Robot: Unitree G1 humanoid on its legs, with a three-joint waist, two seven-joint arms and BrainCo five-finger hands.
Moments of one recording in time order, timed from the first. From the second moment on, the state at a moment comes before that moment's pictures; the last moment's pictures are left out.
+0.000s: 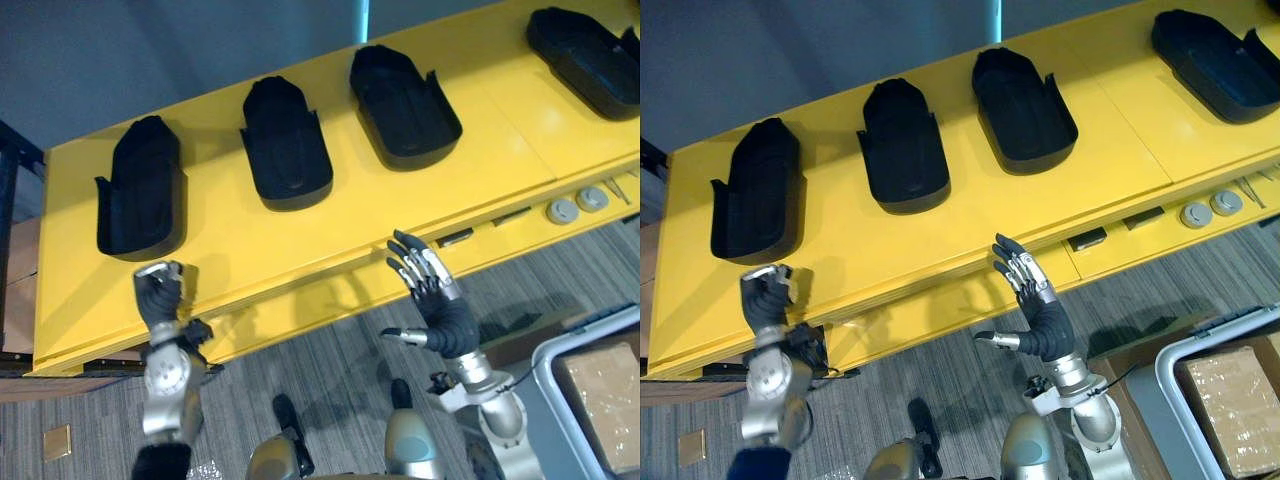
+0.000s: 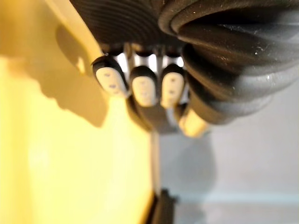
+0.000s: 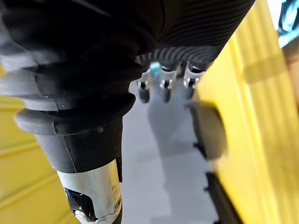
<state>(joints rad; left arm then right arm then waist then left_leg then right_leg) 0.15 0.13 0.04 -0.05 -0.31 -0.35 0.33 0.26 -0.20 0.27 -0.37 0.25 -0.40 0.21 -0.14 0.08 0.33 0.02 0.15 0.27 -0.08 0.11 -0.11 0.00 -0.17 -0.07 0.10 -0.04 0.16</state>
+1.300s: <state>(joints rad) 0.23 0.02 0.35 0.97 -0.46 -0.21 0.28 0.29 -0.01 -0.48 0.89 0.22 -0.35 -0.63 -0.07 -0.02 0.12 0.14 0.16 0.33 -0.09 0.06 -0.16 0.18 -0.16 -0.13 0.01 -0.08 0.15</state>
